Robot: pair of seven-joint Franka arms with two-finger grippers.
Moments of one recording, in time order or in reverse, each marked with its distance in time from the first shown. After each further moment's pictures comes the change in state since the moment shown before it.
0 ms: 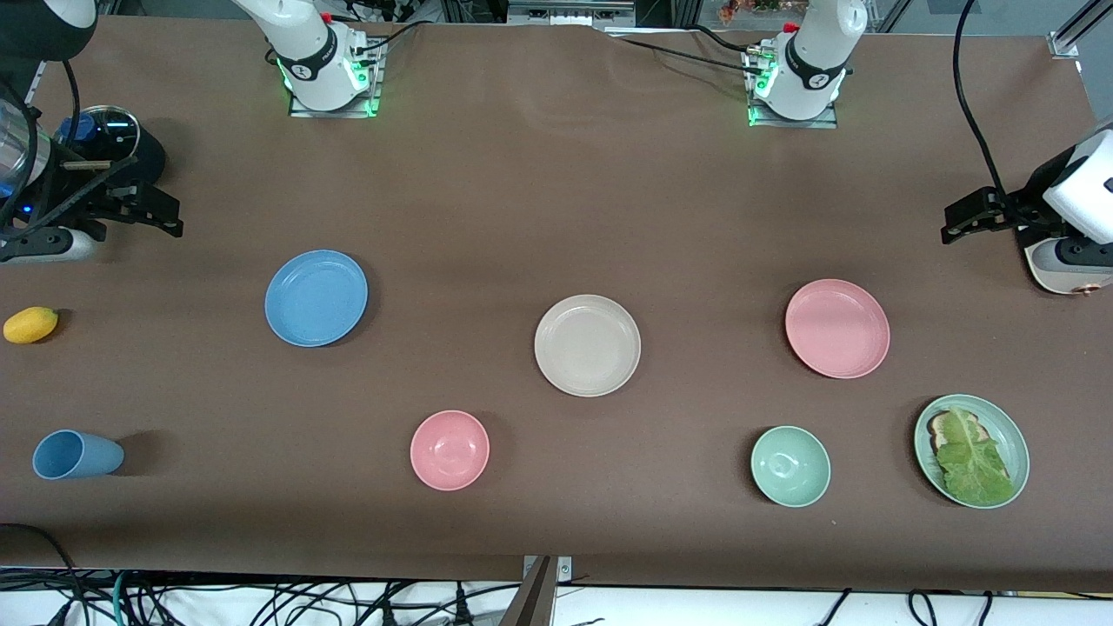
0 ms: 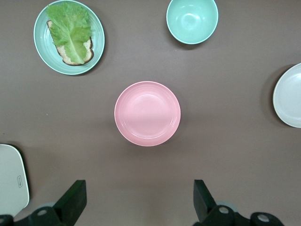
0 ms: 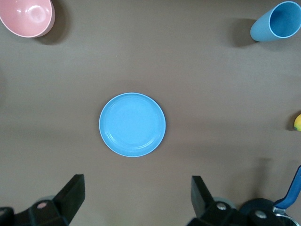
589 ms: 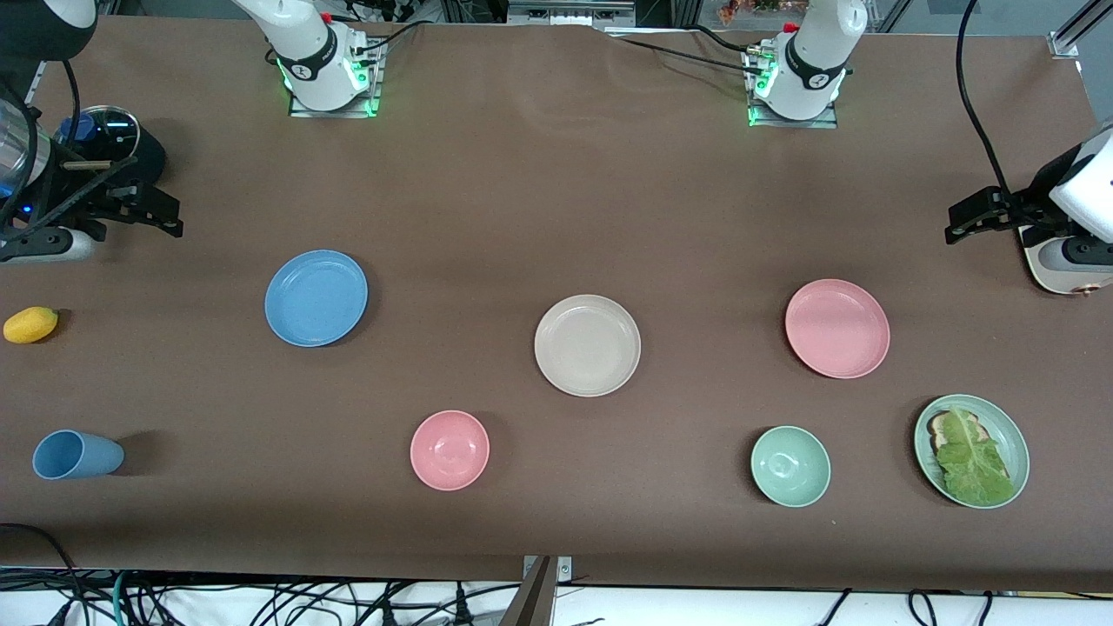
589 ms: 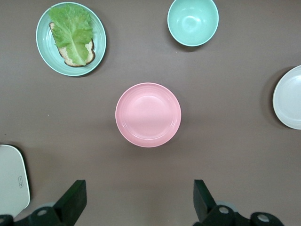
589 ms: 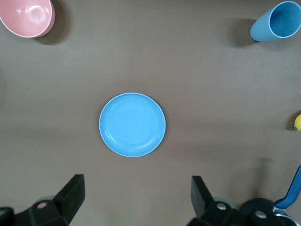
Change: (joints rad) left arm 0.004 0.000 -0.001 0.008 0.000 0.000 0.000; right arm 0.000 0.000 0.000 0.000 0.000 0.000 0.001
